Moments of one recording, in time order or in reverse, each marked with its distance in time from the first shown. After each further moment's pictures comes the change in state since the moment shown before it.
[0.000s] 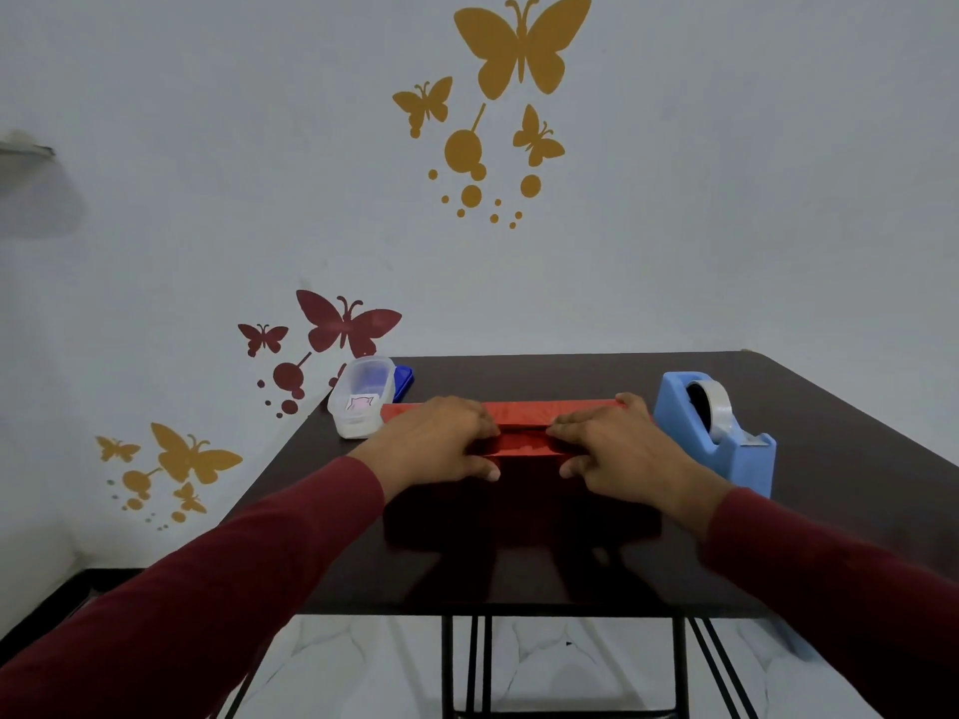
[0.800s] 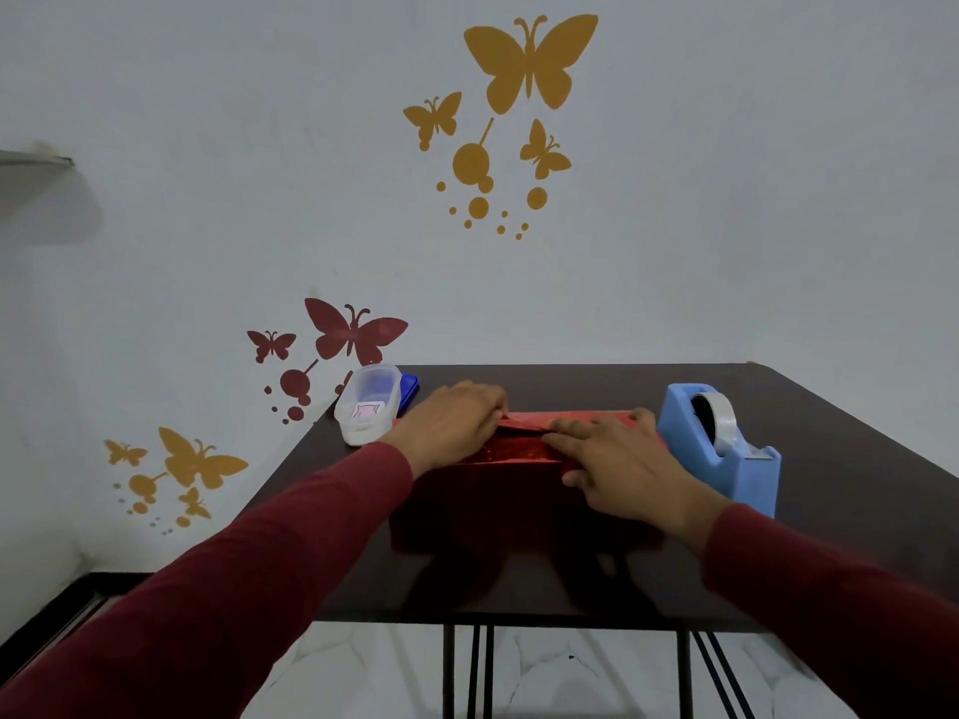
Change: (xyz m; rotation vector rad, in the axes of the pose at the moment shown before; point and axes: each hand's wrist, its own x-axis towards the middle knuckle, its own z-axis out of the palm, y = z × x) left_hand 0.026 -0.009 0.006 -0.116 0.184 -0.127; right_hand -0.001 -0.007 0.007 -0.095 -0.013 0.040
